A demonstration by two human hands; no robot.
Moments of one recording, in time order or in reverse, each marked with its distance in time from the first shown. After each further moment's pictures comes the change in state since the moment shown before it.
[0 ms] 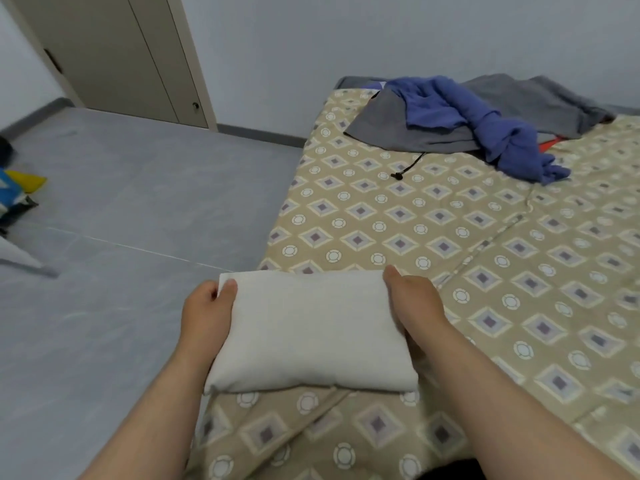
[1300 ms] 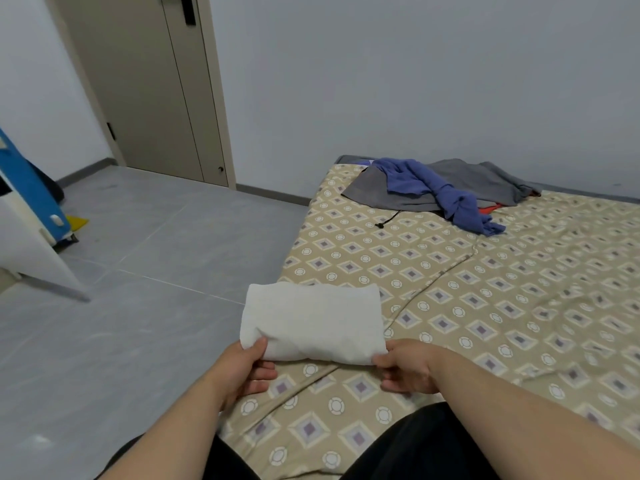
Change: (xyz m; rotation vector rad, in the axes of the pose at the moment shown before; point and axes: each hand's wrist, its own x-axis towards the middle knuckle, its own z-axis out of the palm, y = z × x) left_hand -0.109 -0.013 -0.048 -0.364 -0.498 -0.388; right_hand -0.108 0.035 -0.056 0.238 -0.698 0.323
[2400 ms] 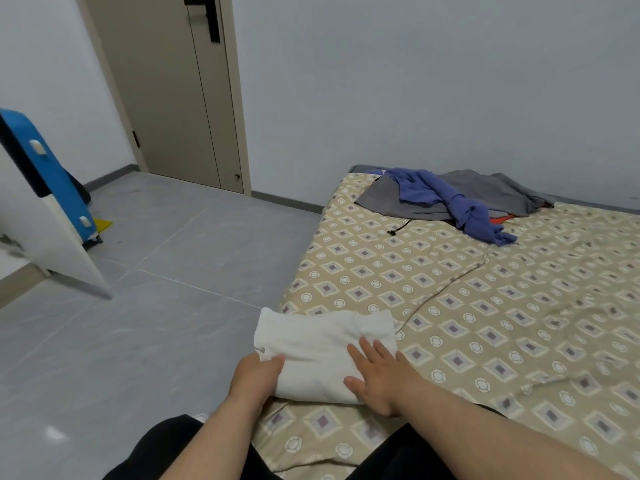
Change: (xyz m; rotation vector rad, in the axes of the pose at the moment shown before) left_hand -0.034 -0.016 0.013 0.247 0.337 0.087; right_hand -0.001 0.024 0.065 -1.486 0.239 -0.354
